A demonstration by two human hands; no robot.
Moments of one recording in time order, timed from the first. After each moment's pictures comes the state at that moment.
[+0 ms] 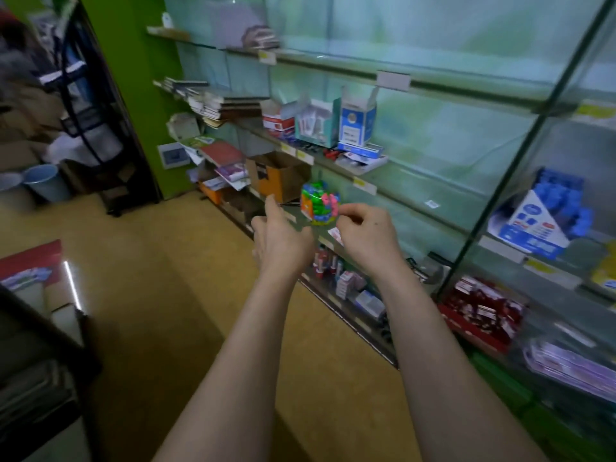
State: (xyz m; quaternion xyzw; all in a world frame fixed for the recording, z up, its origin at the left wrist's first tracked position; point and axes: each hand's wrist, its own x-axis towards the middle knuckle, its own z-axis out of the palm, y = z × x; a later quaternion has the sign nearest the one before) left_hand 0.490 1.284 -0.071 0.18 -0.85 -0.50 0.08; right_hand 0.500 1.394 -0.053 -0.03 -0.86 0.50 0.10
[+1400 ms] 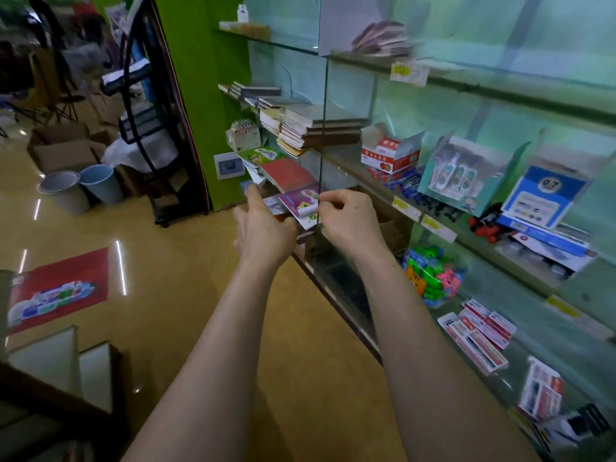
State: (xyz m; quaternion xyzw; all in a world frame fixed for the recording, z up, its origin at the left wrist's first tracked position) left_hand 0.113 0.969 -0.073 0.27 -0.84 -0.45 0.14; right_hand 0.102 1.081 -0.051 0.08 -0.85 0.53 0.02
